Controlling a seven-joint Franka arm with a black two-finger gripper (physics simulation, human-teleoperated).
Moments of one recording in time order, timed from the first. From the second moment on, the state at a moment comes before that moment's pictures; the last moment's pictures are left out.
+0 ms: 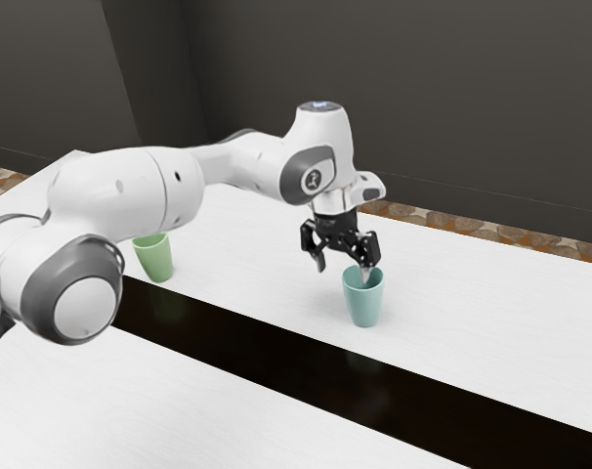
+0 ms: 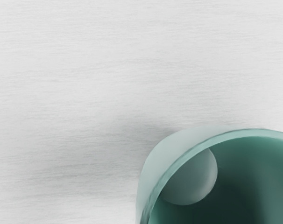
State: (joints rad) arm -0.20 0.81 -0.08 -1.12 -0.02 1.92 -0.22
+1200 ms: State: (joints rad) arm -0.19 0.57 -0.07 -1.36 0.01 1.97 -0.26
